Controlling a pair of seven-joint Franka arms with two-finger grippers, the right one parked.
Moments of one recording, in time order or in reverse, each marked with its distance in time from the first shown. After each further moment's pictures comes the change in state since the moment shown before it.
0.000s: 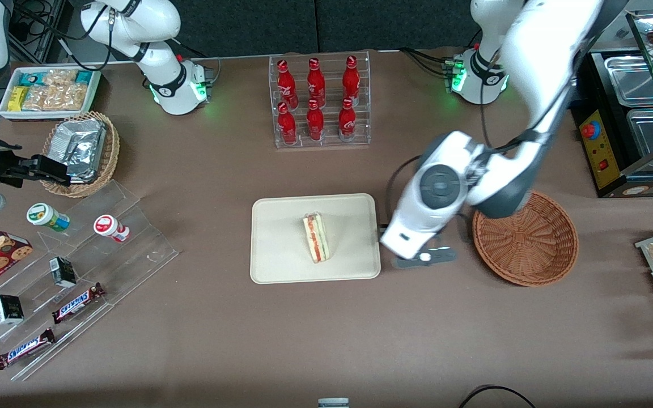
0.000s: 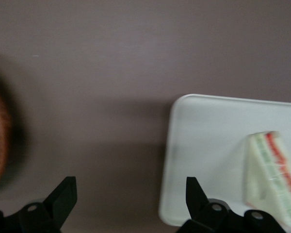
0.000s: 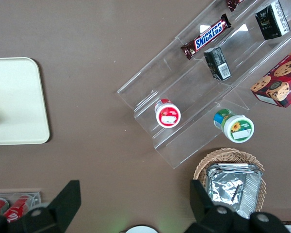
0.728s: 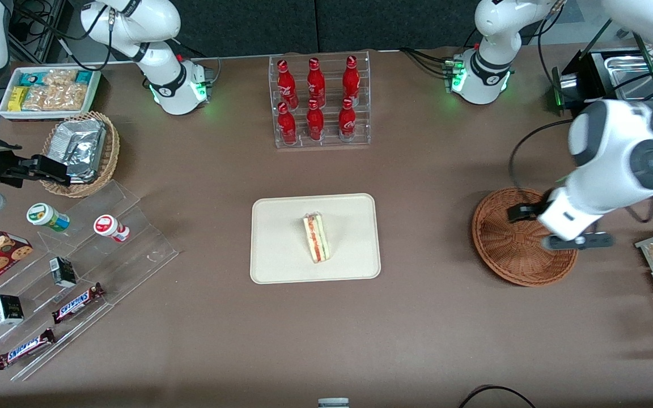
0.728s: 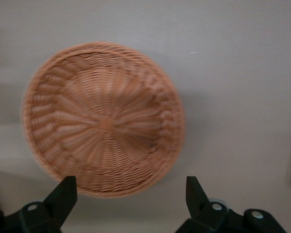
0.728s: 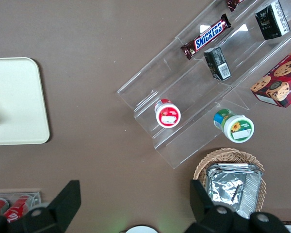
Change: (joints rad) arm 0.533 -0.348 -0.046 -0.333 -0.146 -0.001 0.575
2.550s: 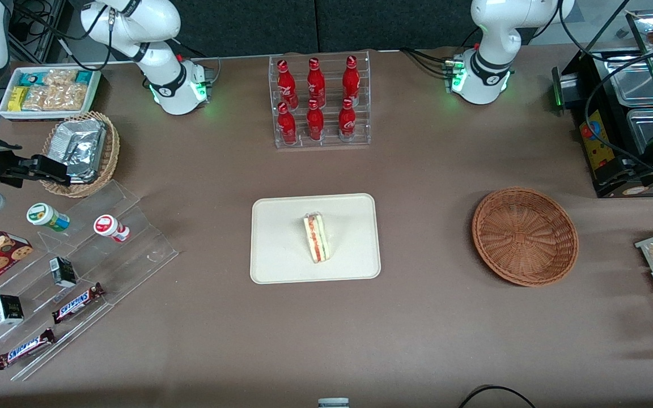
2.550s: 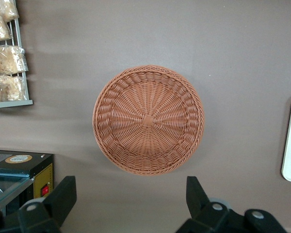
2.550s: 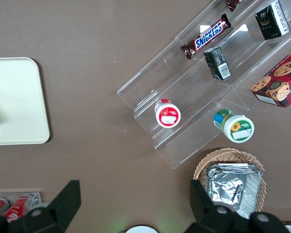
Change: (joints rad) arm -0.480 -0.189 0.630 0.150 -0.086 -0.195 0.143
